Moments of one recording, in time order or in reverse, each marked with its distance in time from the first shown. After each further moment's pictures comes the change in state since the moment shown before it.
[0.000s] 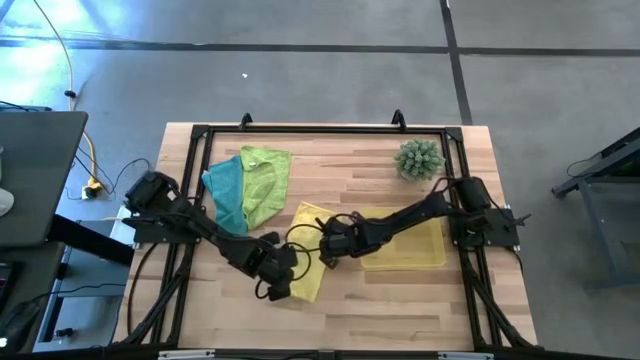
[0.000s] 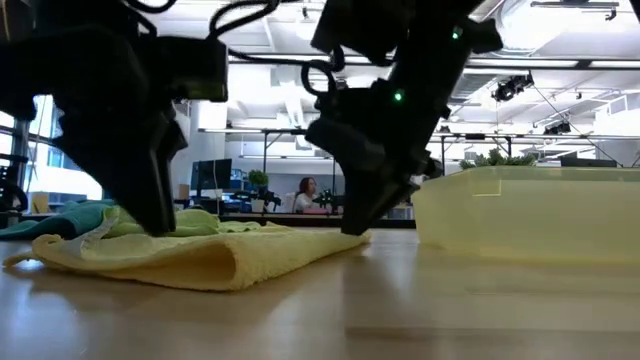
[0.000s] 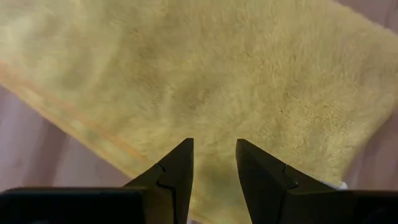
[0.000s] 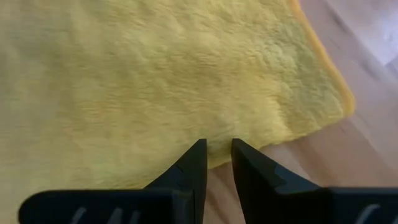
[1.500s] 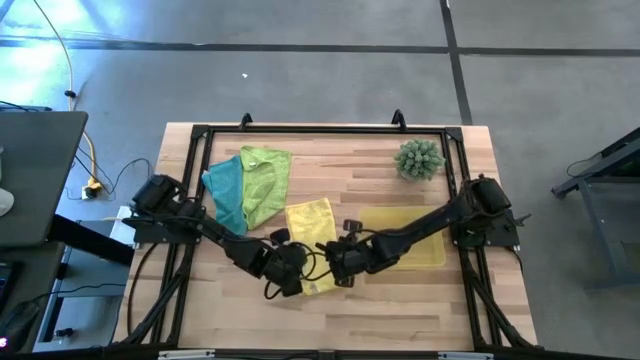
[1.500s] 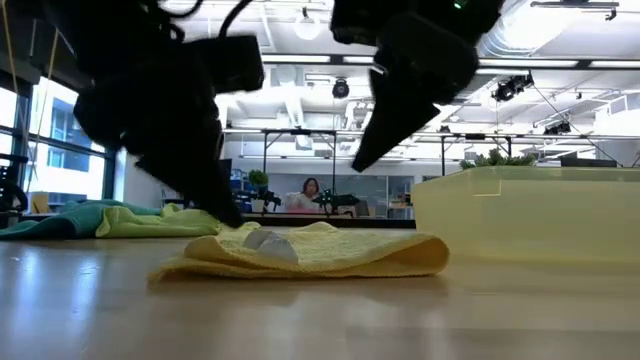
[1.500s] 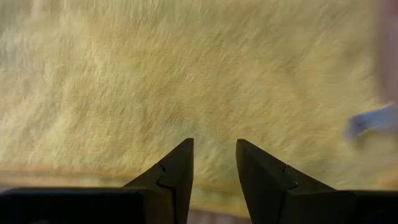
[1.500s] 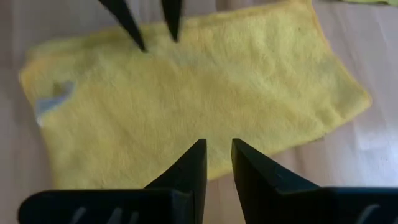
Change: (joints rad) left arm 0.029 0.056 0.000 0.179 -0.204 0.102; right arm 0.146 -0.118 0.022 -0.025 0.052 -0.420
